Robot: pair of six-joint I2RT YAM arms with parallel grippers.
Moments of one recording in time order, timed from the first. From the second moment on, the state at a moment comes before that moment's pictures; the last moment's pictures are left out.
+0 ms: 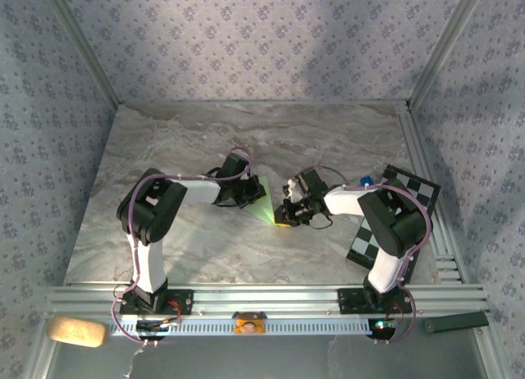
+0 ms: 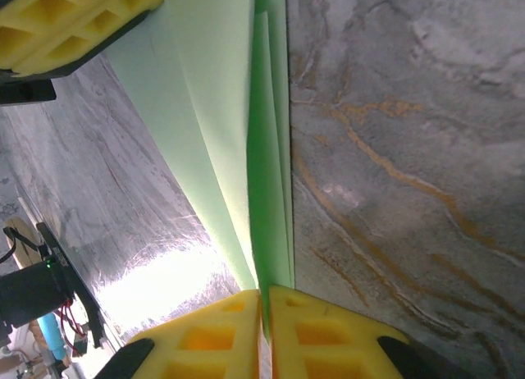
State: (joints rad) left arm -0.61 1.92 1.00 0.04 0.40 -1.01; right arm 0.55 1.76 0.78 -0.12 -0.67 0.58
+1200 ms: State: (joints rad) left arm -0.61 1.93 1.00 0.04 0.40 -1.01; right arm 0.55 1.73 0.77 -0.17 -0.63 0.56
